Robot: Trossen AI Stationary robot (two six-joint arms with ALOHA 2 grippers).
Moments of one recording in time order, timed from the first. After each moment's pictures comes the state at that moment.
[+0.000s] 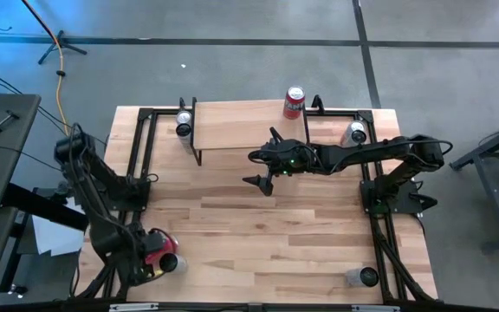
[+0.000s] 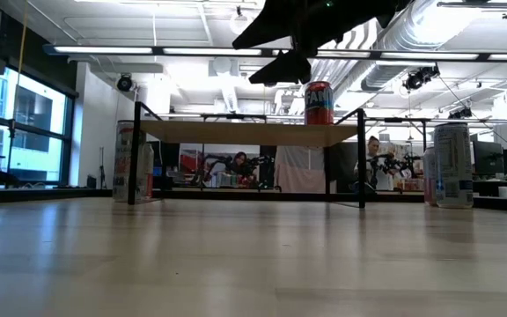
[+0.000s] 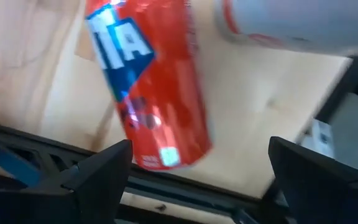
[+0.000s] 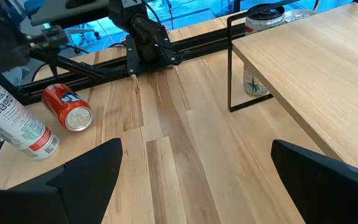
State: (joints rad) left arm -1.10 1.42 0.97 -1.01 0.00 -1.48; right arm -0.04 1.56 1.08 0.04 0.05 0.23
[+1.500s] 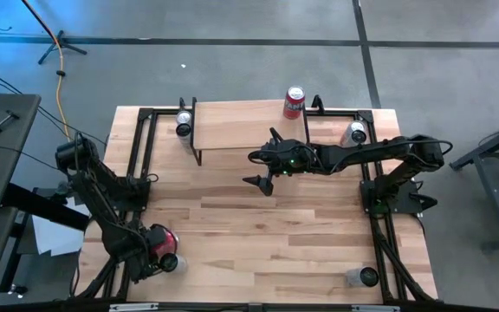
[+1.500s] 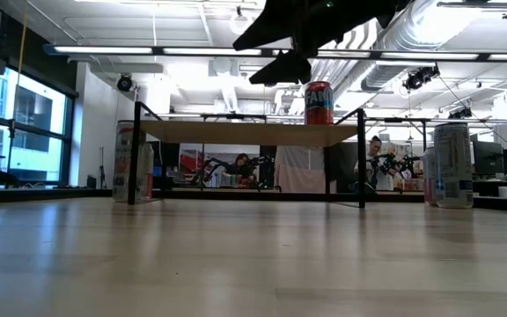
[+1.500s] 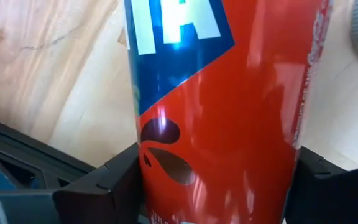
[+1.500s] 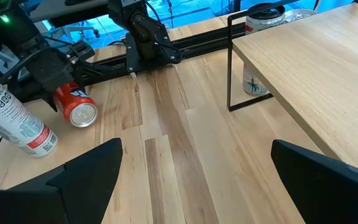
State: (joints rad) left arm -1.10 1.48 0.77 -0.87 0.01 -1.60; right arm -0.04 1.56 1.08 0.03 0.05 0.22
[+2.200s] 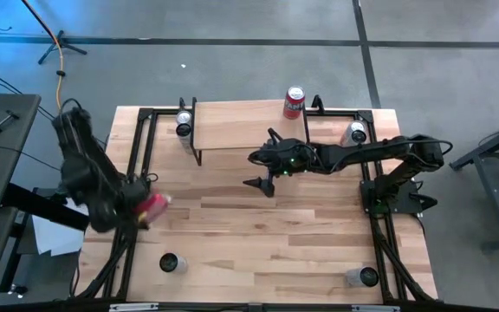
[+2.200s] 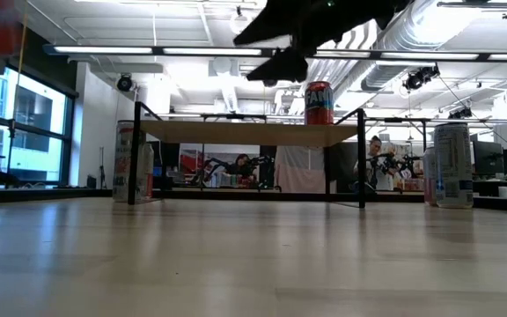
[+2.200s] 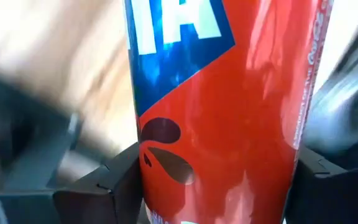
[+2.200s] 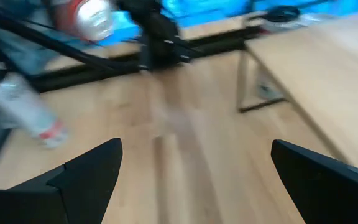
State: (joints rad) left arm -1.02 0.84 0.96 -1.35 -0.27 -1.62; right arm -0.05 1.56 1.08 0.06 -0.04 0.18
